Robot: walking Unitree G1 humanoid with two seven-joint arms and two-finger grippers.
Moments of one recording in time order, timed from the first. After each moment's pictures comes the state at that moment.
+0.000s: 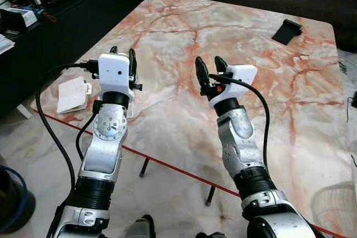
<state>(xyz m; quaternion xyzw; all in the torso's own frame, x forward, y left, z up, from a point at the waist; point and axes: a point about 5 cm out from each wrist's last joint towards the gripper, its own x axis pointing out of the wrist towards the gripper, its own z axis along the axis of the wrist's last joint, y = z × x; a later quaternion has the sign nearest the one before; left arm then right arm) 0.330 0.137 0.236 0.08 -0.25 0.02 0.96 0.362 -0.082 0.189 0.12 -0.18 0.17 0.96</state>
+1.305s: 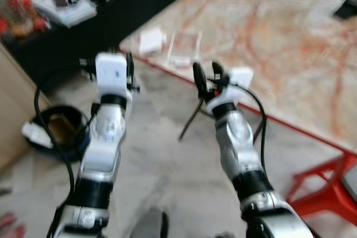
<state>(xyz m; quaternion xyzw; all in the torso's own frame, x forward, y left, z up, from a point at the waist) 0.332 0.131 0.238 0.08 -0.25 0.01 0.96 0.363 -0.093 0.184 0.12 -0.17 0.15 0.97</state>
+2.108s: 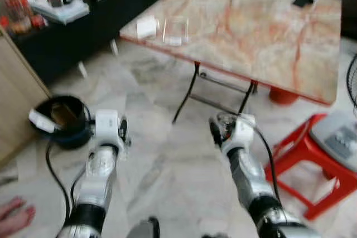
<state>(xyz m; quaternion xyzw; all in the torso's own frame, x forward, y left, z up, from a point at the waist) 0.305 0.194 0.046 0.04 0.12 0.03 0.99 0.305 -0.146 0.011 0.12 0.20 0.04 0.97</state>
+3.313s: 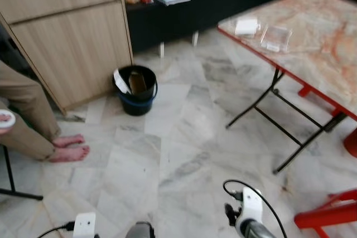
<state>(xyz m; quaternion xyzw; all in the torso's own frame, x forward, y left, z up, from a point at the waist) 0.167 0.234 -0.078 0.04 0.41 0.12 0.90 0.209 -0.166 -0.072 0.10 0.41 -0.03 0.91</state>
